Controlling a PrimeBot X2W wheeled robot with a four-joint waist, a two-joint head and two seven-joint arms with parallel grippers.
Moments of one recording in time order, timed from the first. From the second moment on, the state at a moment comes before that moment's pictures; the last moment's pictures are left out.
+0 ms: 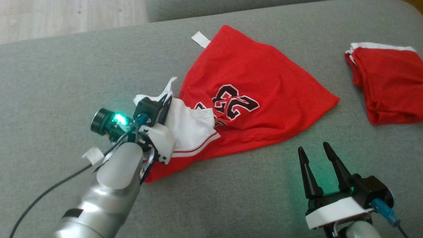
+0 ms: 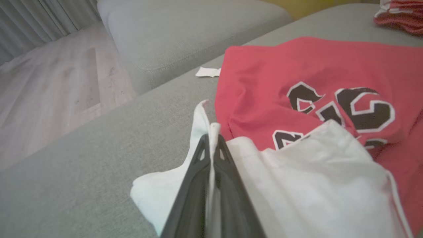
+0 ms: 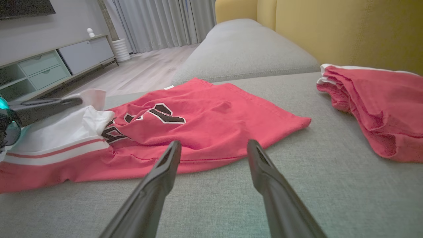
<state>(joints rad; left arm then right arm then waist) -0.71 0.11 -0.64 0.90 -0.26 -0.04 -0.06 0.03 -0.07 0.16 0.21 0.16 0.13 -0.25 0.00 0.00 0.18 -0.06</state>
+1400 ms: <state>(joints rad) -0.38 0.23 -0.87 0.34 -0.11 0.10 0.07 0.05 -0.06 0.16 0.22 0.16 0.13 -0.25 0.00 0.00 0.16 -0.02</state>
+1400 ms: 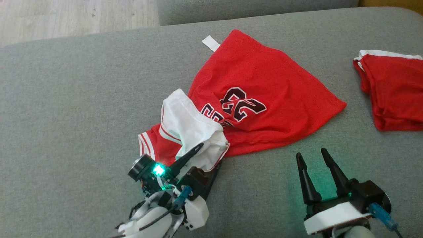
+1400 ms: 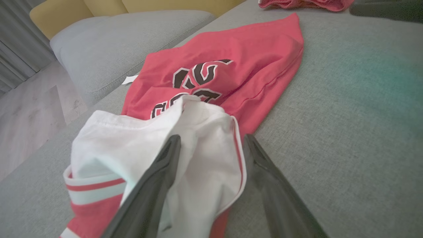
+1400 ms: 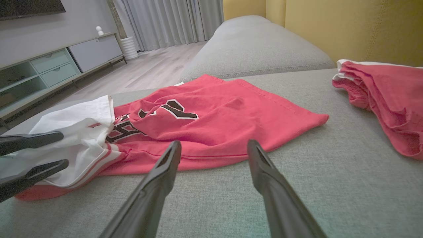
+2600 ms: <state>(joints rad) -0.43 0.30 -0.81 0.22 -0.13 0.20 -0.03 0.05 -0.06 0.12 0.22 0.18 0.13 -0.25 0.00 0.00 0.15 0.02</state>
